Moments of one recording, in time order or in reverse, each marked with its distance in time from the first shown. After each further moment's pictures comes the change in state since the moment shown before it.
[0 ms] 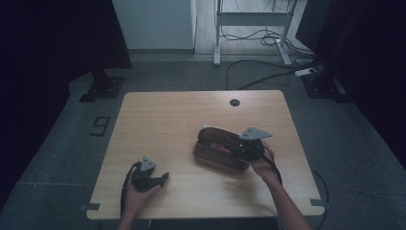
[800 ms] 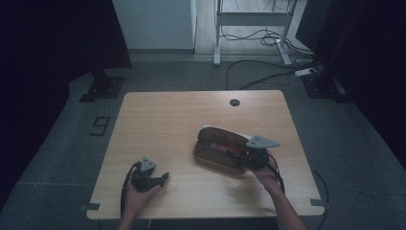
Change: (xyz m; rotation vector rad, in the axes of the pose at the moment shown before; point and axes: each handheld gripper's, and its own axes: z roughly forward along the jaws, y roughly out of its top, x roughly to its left) left arm 0.000 0.000 0.000 0.000 0.001 0.000; right arm 0.006 -0.026 -0.017 -0.053 0.007 0.080
